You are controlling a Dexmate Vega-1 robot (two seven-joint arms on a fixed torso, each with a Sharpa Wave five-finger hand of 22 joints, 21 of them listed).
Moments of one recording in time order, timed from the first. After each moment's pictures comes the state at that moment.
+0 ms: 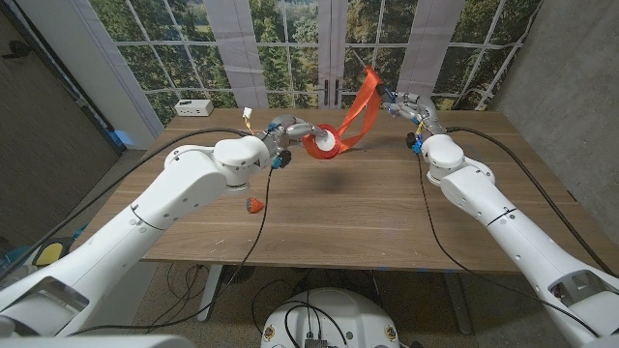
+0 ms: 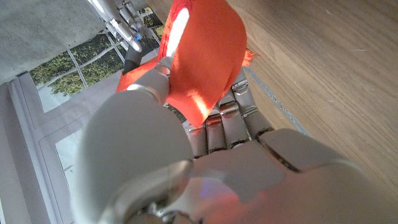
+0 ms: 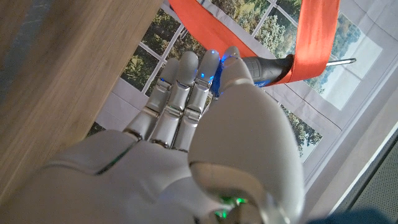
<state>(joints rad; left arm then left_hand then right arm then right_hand) 0.82 0.72 0.42 -2.27 -0.72 0.75 0.48 1.07 0.08 0.61 -0.18 0.19 0.76 0.19 0.27 0.28 0.75 0.14 0.54 0.26 0.90 0.08 0.49 0.37 0.46 0.00 1.39 0.18 -0.80 -0.55 -0.37 -1.70 0.38 -0.11 -0.37 1.26 0.14 0.06 -0.12 0.25 0.91 -0.06 0.21 0.26 1.04 0.02 0.68 0.53 0.85 -0.11 1.01 0.91 0.47 -0.03 0.98 0.19</state>
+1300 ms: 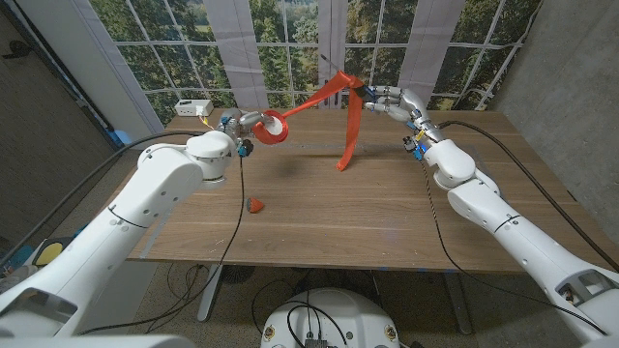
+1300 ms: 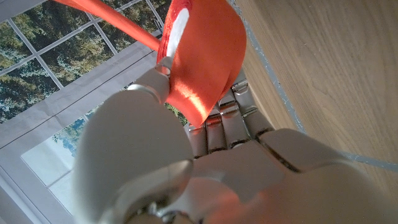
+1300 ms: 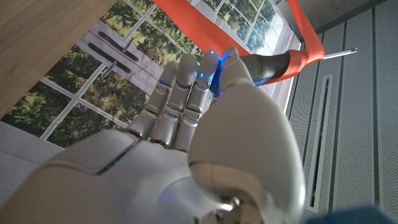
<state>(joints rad) 0.85 0.70 0.27 -2.19 -0.75 0.76 0.70 1.07 0.08 0.61 -0.18 0.19 0.76 0.20 0.25 0.30 0.75 0.15 0.53 0.28 0.90 0.08 0.48 0.37 0.45 0.00 1.39 0.18 -0.77 -0.60 -0.43 -1.54 0.37 0.38 0.00 1.26 0.15 0.06 -0.11 0.26 0.91 -0.06 0.21 0.26 1.01 0.00 0.69 0.55 0.82 -0.10 0.98 0.95 0.43 -0.05 0.99 0.19</state>
